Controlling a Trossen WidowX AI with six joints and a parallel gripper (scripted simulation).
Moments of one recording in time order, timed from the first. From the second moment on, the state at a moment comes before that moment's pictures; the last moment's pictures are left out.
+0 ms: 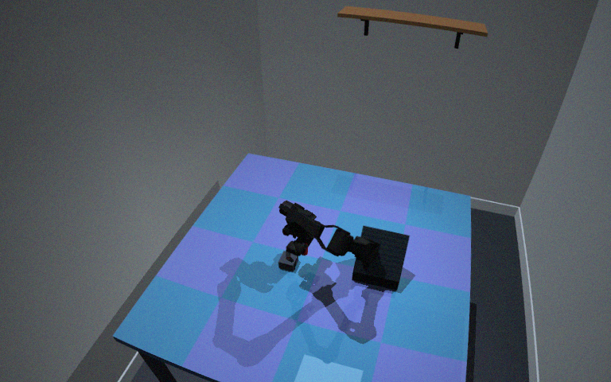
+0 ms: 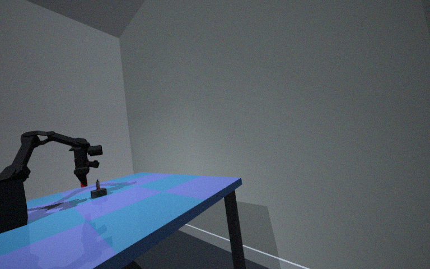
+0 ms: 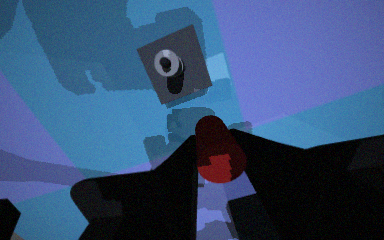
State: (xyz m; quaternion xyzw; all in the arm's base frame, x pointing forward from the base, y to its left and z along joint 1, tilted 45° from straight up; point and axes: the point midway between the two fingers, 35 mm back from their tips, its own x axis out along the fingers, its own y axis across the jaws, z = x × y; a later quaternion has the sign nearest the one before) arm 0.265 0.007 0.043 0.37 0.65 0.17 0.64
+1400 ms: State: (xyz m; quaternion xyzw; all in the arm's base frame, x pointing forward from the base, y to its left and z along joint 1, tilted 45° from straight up) arm 0.328 -0.018 0.082 0.37 0.65 0.18 0.65
